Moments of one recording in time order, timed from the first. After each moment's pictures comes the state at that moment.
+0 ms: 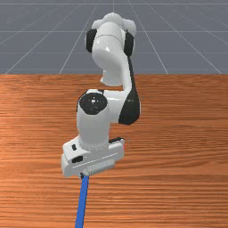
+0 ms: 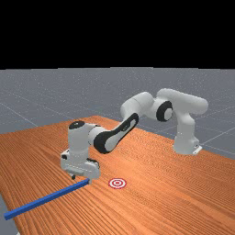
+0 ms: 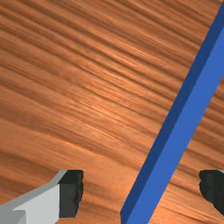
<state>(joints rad) -0.03 1.28 -0.10 -0.69 0.04 1.92 0.28</state>
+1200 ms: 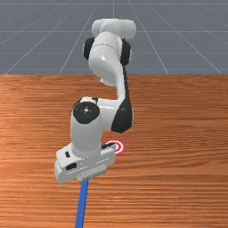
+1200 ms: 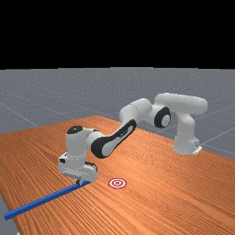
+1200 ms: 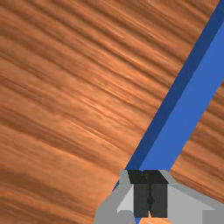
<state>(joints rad) -0.06 1.40 -0.11 -0.55 0.02 1.90 0.20</state>
